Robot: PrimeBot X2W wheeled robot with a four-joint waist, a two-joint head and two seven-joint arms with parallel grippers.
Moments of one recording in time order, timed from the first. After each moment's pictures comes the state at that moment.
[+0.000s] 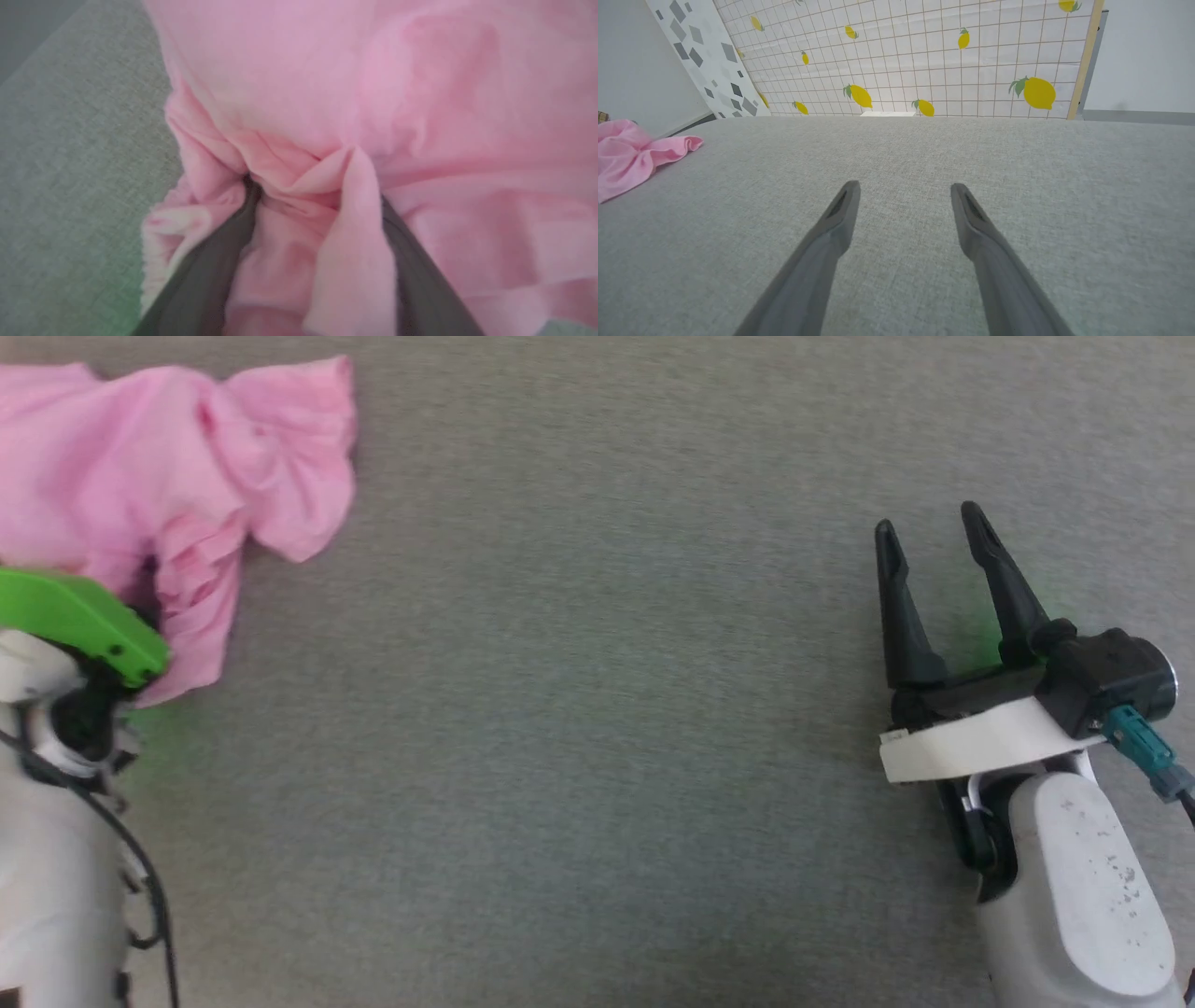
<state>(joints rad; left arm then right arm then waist) -0.60 0.33 0.14 0.47 -0.64 0.10 0.46 -0.35 -0.05 0.04 0.13 0.08 0.13 -0.26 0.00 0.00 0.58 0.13</state>
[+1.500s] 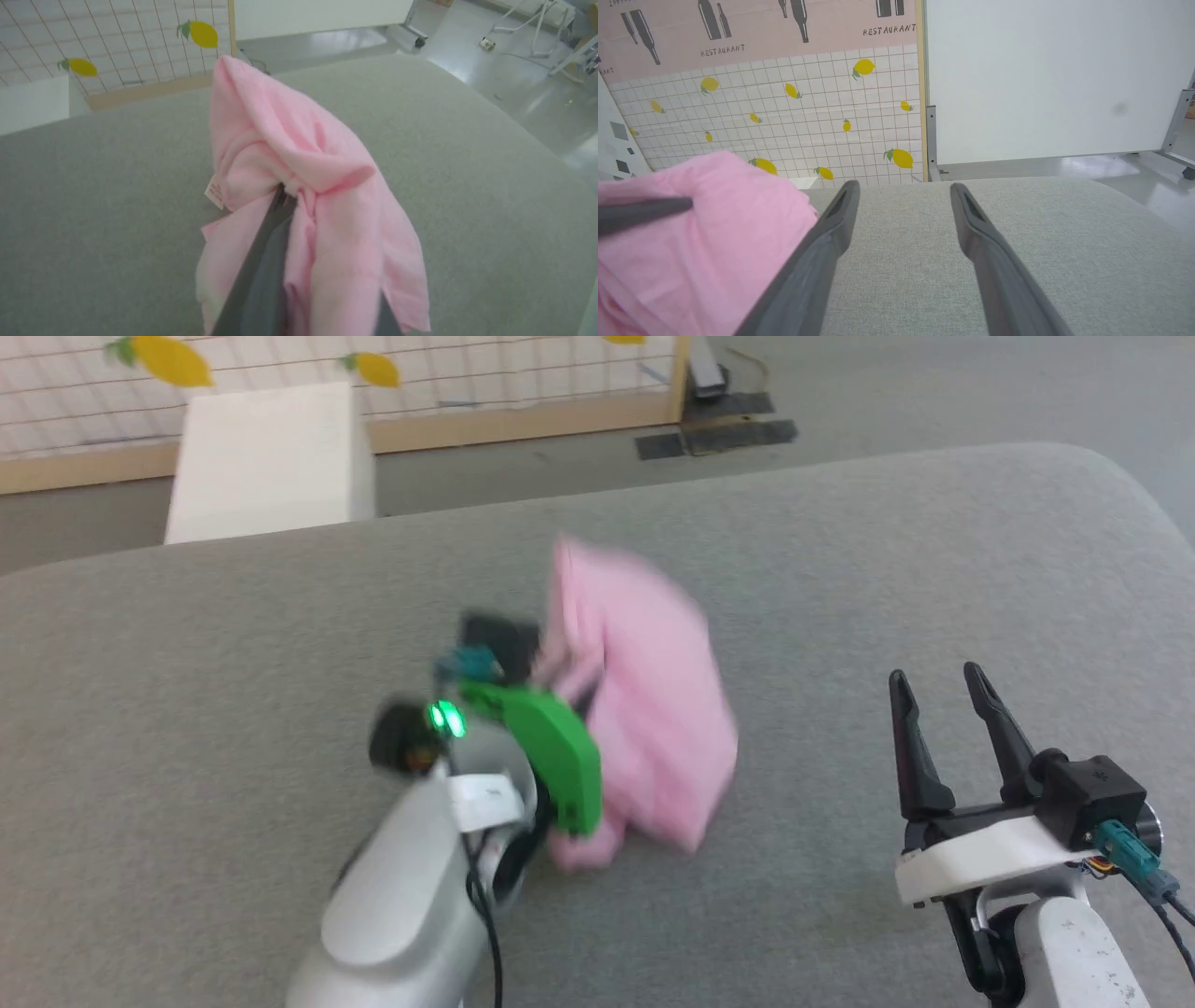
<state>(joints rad) -0.49 0.09 -0.46 0.31 -0.44 -0.03 0.22 -0.14 -0.05 0.01 0.17 0.14 0.13 -0.26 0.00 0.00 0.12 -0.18</state>
